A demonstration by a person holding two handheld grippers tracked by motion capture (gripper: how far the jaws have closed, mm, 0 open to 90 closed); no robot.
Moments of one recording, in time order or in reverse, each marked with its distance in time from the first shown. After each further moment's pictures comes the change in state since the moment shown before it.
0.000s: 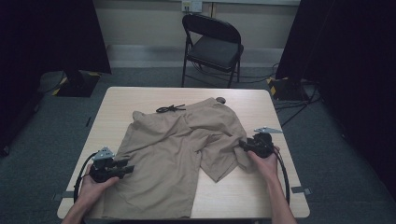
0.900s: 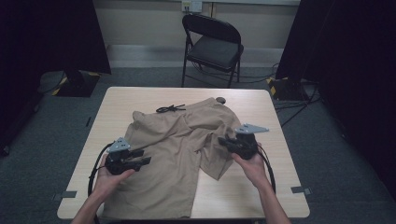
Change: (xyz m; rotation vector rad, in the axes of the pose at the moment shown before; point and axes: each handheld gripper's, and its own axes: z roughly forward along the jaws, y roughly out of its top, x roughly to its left) left arm -0.050 0.064 0.014 -0.109 -0.074 0.069; right arm 0.102 0.048 -0.035 -0.122 0.292 -0.207
